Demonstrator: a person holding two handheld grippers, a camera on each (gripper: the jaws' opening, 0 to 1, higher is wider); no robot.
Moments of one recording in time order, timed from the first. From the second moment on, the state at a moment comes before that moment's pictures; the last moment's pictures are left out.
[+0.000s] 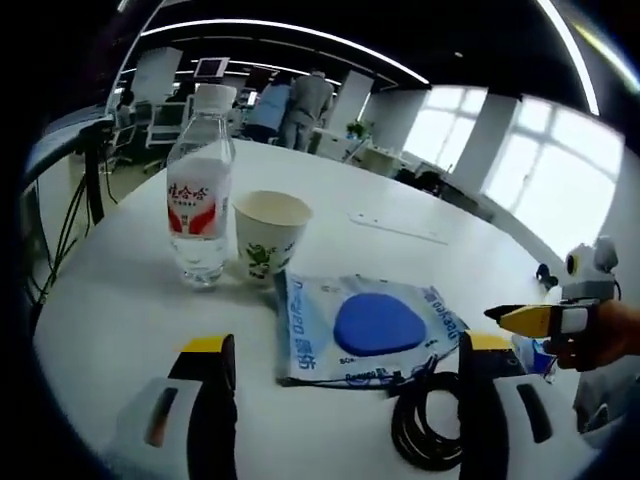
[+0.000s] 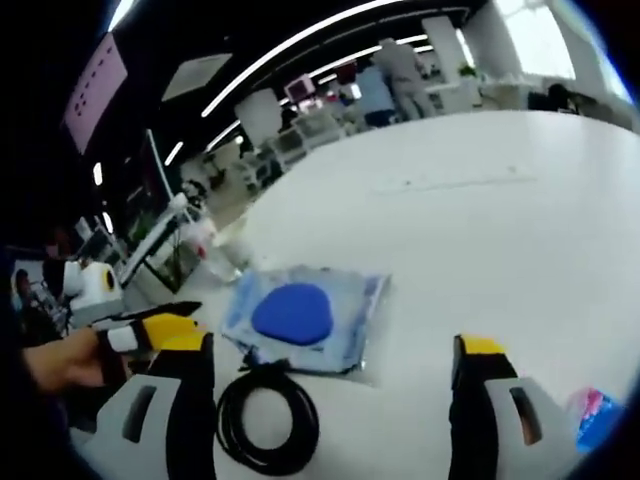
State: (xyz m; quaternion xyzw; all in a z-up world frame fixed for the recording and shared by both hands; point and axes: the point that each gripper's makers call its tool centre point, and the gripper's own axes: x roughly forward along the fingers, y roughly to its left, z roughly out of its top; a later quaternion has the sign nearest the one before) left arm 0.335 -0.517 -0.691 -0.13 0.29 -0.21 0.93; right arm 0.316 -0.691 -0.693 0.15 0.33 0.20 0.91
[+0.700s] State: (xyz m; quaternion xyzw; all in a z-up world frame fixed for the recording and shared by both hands) left arm 0.355 -0.532 -0.712 -0.13 0.31 -0.23 0.92; right arm 0.339 -0.675 -0.715 0.18 0.35 0.19 0.90
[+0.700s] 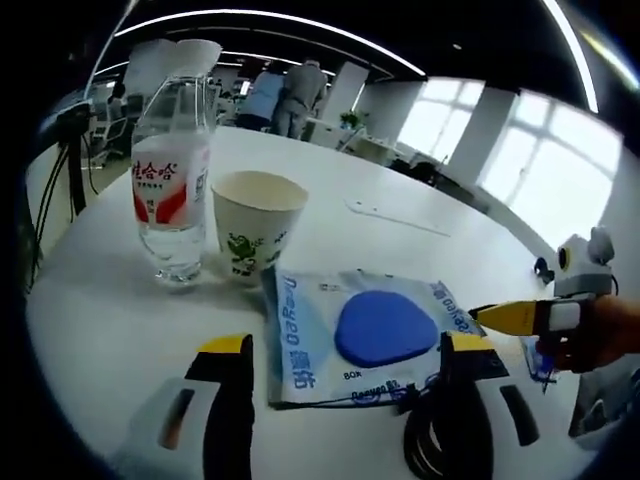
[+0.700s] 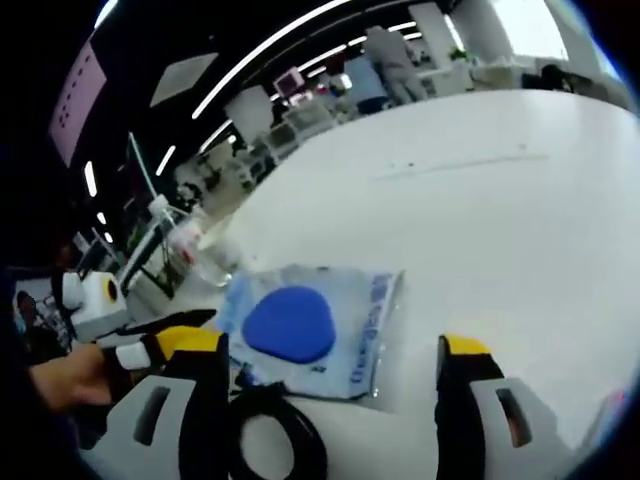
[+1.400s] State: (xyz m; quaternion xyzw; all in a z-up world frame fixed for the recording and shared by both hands) left arm 0.360 -0.514 -0.733 -0.12 0.33 -0.17 0.92; right arm 0.336 -0.663 -0.730 0.16 0.38 0.20 0.89
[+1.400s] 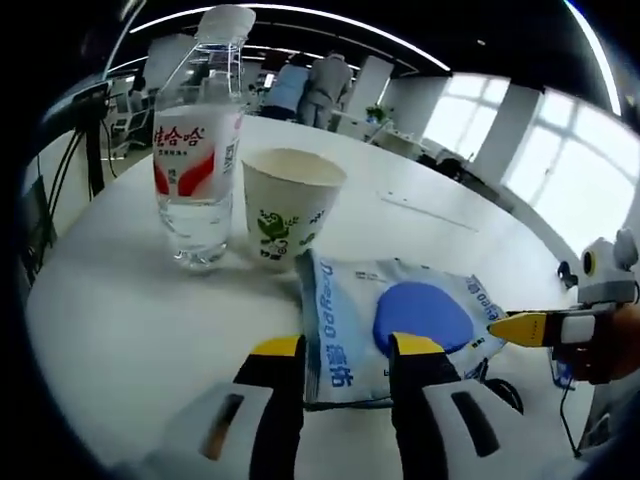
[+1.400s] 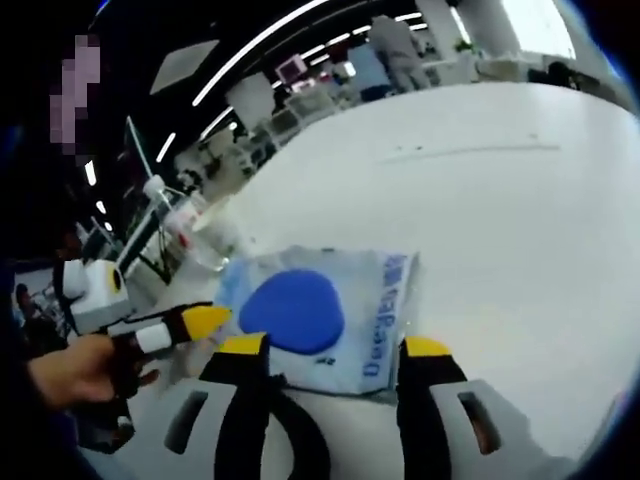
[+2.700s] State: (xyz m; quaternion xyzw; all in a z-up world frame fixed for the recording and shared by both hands) left arm 0.359 -0.516 -0.724 -0.11 0.33 -0.14 0.92; right arm 0.322 -0.693 -0.722 0.17 0.38 0.15 0.89
